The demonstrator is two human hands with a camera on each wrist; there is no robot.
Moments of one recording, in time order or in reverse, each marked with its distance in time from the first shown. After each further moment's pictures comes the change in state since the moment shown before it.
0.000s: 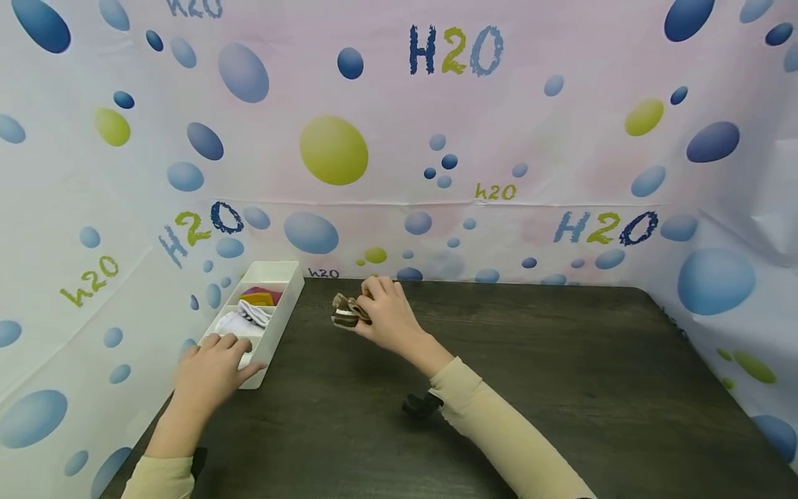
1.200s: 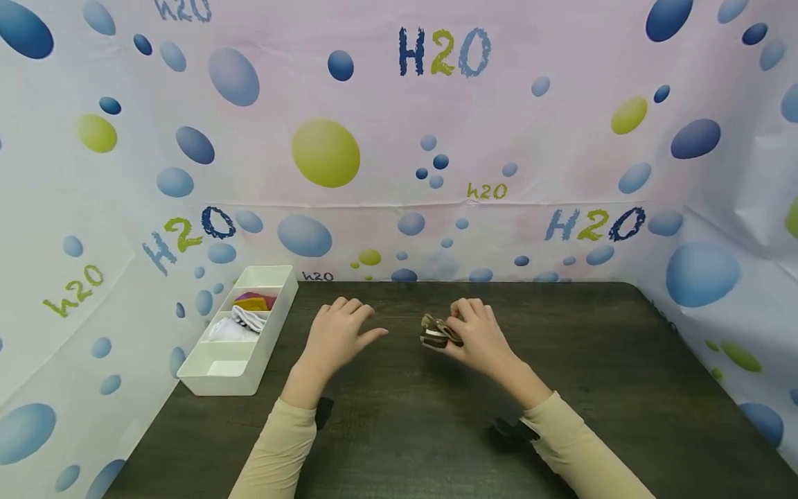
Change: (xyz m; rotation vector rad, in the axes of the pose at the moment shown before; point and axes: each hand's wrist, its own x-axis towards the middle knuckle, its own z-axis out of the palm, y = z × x) left_hand 0.100 0.154 0.020 -0.211 0.119 0.203; right_hand -0.118 0.083 -0.048 -0.055 0.023 0.067
